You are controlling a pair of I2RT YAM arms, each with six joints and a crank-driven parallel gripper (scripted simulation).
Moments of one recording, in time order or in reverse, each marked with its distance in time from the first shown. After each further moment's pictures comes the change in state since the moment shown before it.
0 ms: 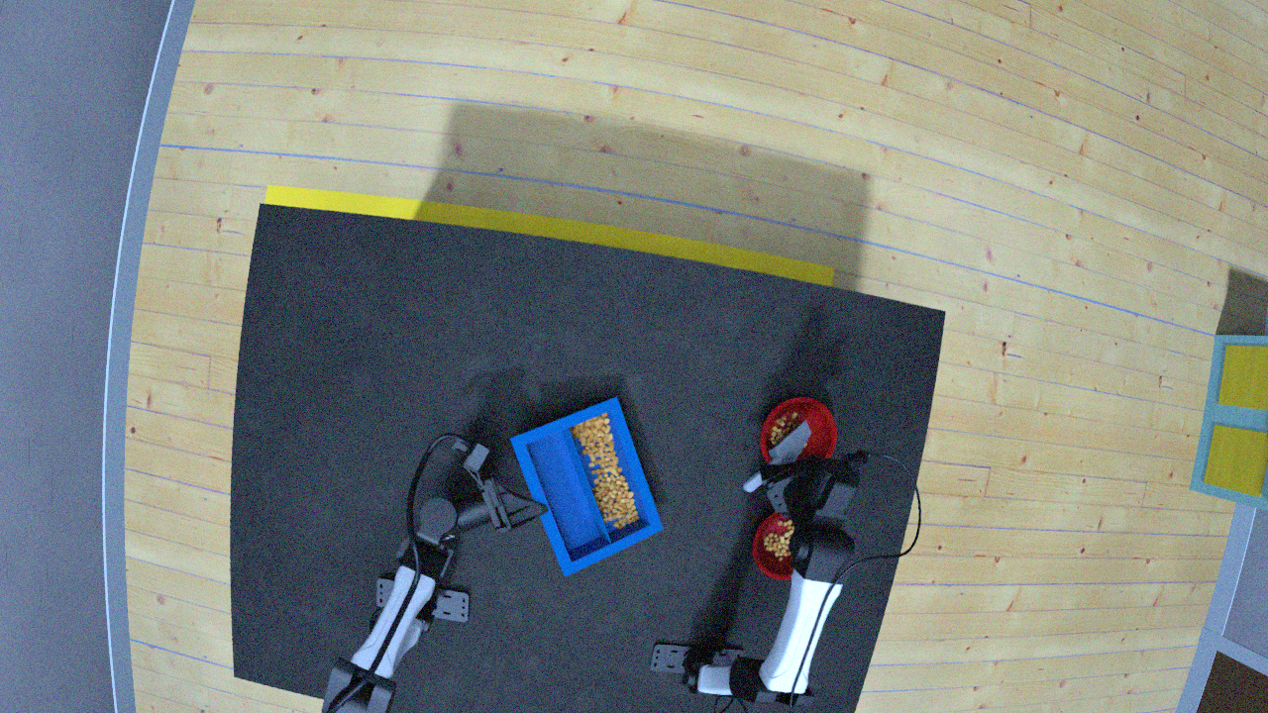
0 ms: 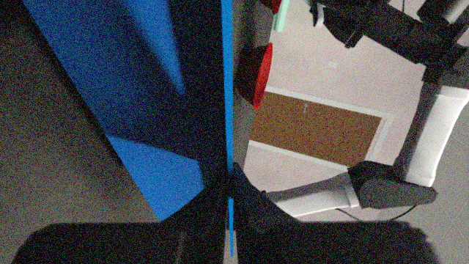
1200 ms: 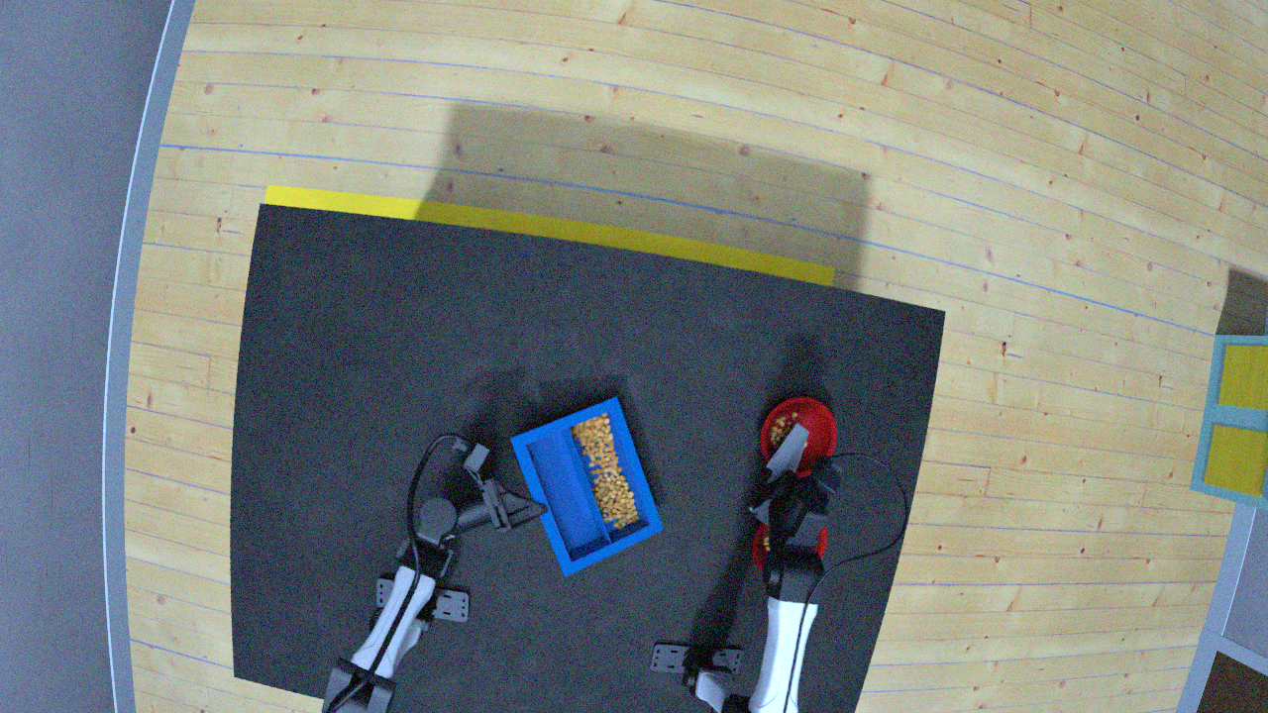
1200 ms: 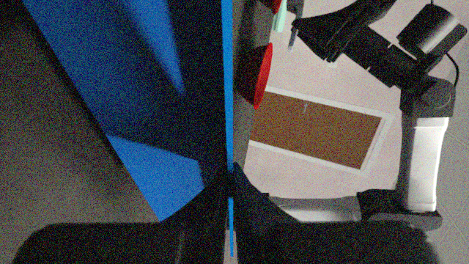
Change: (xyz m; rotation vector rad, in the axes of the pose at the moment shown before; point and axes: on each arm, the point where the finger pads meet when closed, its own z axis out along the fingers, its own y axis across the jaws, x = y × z) left arm 0.000 0.000 0.000 0.000 0.000 0.000; right arm 0.012 -0.046 0.015 0.040 -0.173 -0.496
